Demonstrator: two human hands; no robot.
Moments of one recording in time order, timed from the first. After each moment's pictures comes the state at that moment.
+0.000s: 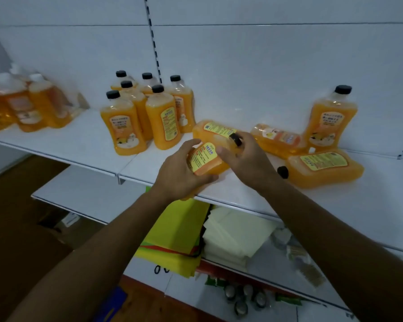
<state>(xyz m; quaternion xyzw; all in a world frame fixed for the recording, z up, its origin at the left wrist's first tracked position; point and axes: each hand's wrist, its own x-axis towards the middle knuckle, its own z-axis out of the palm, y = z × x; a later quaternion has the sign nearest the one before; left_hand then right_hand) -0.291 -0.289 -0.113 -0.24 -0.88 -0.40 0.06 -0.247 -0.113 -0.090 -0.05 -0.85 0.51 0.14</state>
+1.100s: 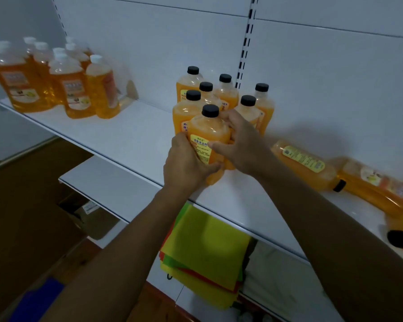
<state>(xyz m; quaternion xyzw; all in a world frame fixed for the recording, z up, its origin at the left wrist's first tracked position) -0.420 -0.408 -0.127 -0.03 -0.89 -0.42 0.17 -0.408 -0.270 -0.063 0.15 -0.88 0.44 0.12</state>
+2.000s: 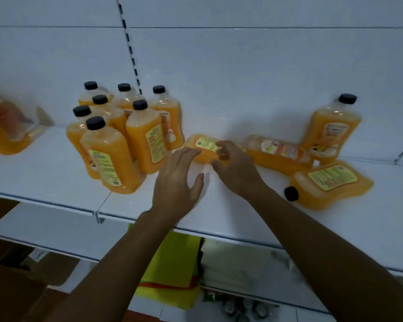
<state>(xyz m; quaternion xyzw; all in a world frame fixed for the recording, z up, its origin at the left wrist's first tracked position) -0.362 -0.278 -0.138 -0.34 -0.83 -0.34 0.29 -0.336 -0.116 -0.115 -0.06 -0.90 0.38 0.20</state>
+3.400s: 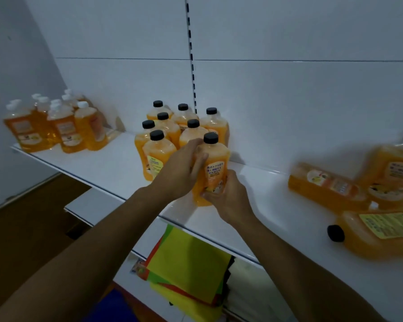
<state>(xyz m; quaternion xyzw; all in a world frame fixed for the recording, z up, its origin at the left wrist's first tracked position) -0.382 -0.333 -0.066 -0.28 -0.89 -0.30 0.21 -0.358 -0.188 -0.136 -0.01 -0.83 0.55 0.11</state>
